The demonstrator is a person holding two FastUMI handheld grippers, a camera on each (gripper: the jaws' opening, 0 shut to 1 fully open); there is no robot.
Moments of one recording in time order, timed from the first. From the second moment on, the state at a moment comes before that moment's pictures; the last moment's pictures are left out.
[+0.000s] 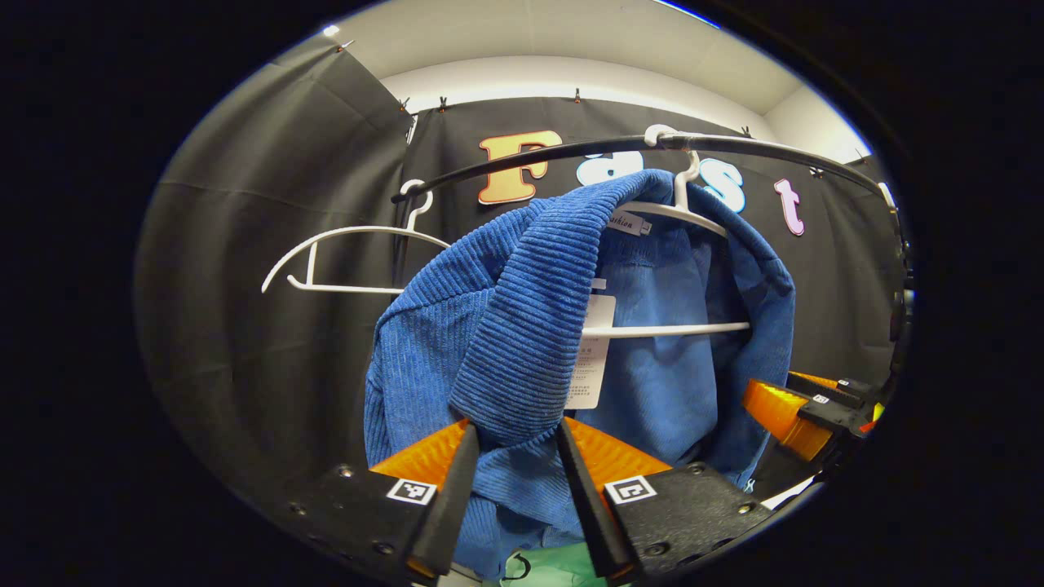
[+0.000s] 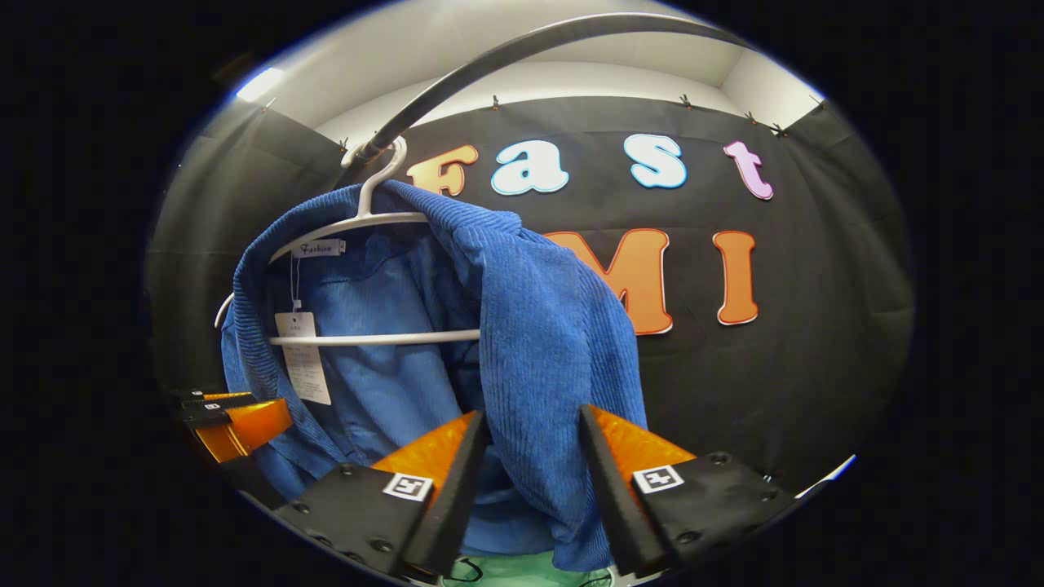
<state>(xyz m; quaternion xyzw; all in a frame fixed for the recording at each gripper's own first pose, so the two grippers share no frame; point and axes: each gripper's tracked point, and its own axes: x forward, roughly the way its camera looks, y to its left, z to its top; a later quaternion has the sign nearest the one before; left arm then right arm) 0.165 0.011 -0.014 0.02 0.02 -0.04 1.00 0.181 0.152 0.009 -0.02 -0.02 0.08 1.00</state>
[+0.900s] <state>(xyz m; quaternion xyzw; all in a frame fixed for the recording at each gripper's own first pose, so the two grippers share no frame) 0.134 0.044 0.042 -0.05 0.01 -0.11 0.99 0.180 0.127 0.037 0.21 0.03 0.22 0.95</state>
